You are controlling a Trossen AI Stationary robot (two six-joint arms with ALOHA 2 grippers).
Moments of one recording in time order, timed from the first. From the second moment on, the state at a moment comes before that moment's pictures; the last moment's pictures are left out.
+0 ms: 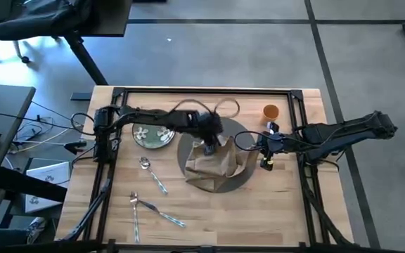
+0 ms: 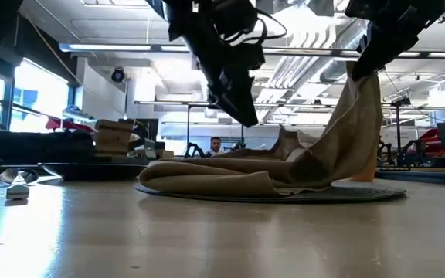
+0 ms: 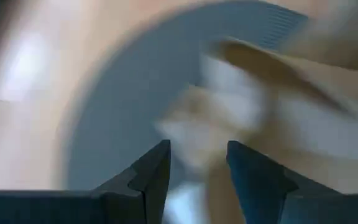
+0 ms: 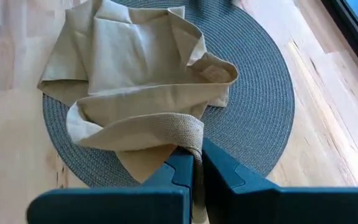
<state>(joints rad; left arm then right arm) 0.10 1.94 1.50 -0.50 -0.05 -0.04 0.18 1.00 0.81 -0.73 0.31 0.29</state>
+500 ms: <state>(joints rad) 0.00 2.00 1.37 -0.08 -0.30 -0.13 0.18 1.00 0.81 -0.72 0.32 0.31</state>
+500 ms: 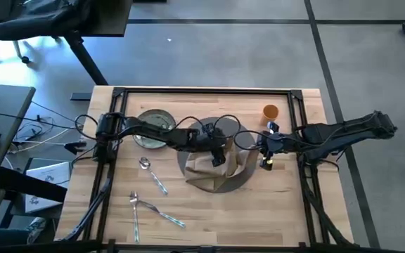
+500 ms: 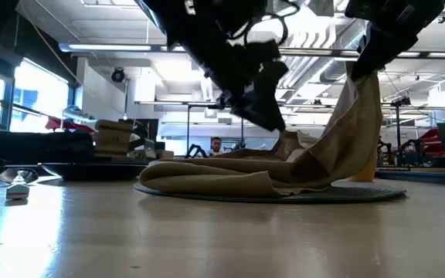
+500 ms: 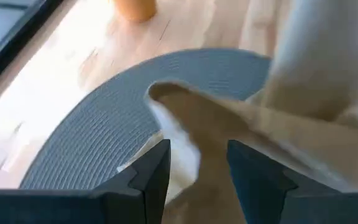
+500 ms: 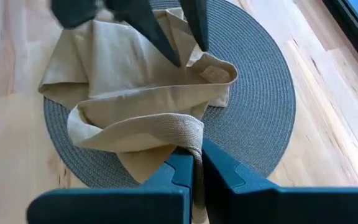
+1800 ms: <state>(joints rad) -0.10 1.29 1.49 -0.71 -0.43 0.01 0.18 0.95 1.21 -0.81 0.44 0.20</state>
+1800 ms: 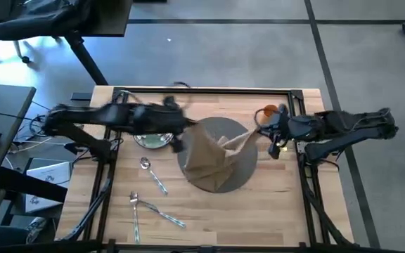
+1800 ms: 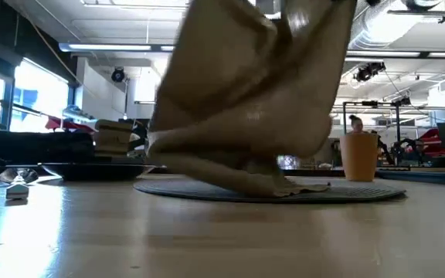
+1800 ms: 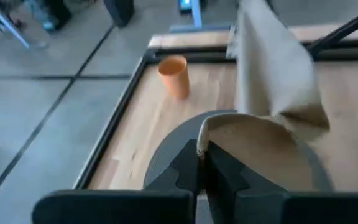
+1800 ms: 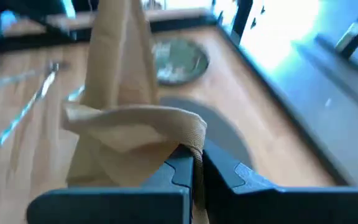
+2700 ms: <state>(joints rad) 0.05 1.08 1.49 -0.66 -0.41 0.14 -0.07 0.95 1.47 -0.87 0.50 -0.07</state>
